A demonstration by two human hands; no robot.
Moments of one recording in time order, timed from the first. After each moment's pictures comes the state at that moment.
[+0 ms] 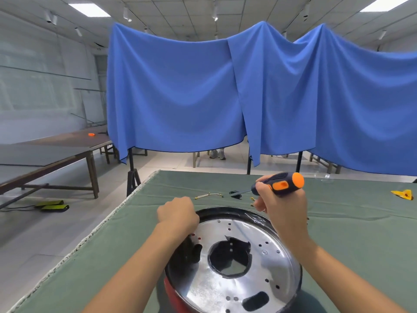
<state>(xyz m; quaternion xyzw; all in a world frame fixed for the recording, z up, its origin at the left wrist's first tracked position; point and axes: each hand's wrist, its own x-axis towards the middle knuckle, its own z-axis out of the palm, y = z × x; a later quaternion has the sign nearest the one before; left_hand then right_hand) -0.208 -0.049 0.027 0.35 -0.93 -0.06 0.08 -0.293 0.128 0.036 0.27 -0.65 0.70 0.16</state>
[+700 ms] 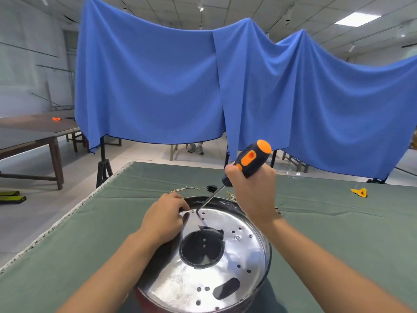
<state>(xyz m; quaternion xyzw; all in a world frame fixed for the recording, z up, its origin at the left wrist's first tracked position) -0.217 -0.055 -0.011 0.14 -0.95 -0.17 0.21 -0.286 0.111 0.066 0.34 -0.67 0.58 0.31</state>
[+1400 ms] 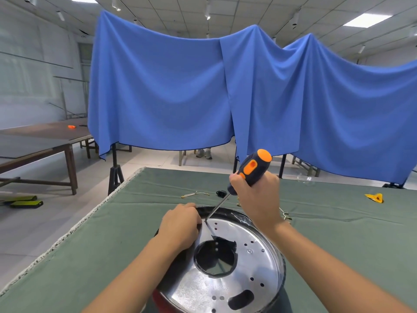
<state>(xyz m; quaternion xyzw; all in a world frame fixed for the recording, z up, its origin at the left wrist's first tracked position) -0.219 -0.040 -0.008 0.17 -0.97 -0.05 0.13 -0.287 0.106 0.061 0.38 -0.67 0.56 0.31</state>
